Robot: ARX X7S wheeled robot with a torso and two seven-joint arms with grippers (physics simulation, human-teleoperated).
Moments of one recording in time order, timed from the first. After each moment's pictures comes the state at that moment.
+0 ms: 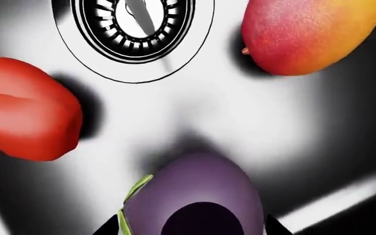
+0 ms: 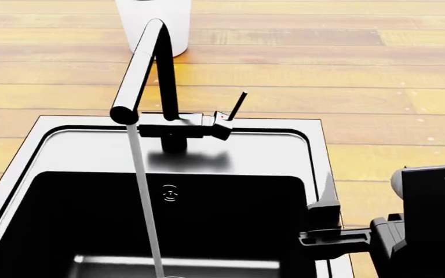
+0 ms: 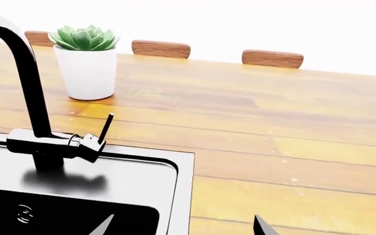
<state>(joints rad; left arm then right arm) -0.77 -0.32 0.86 -0.25 -1.61 -1.30 -0.90 0.44 0.46 0.15 -0.65 0.63 1.16 0.16</state>
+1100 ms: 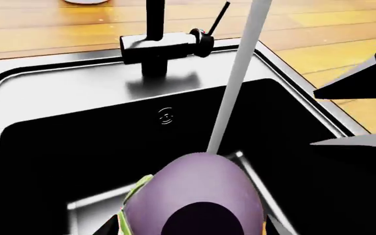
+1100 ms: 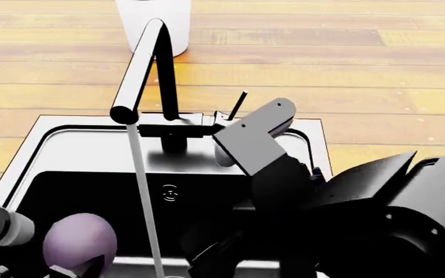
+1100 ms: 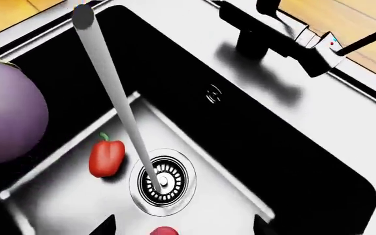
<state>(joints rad) -0.59 -0.78 0.27 0.57 -1.70 -1.02 -0.75 1.17 0.49 -0.58 -0.07 1.22 1.48 0.12</state>
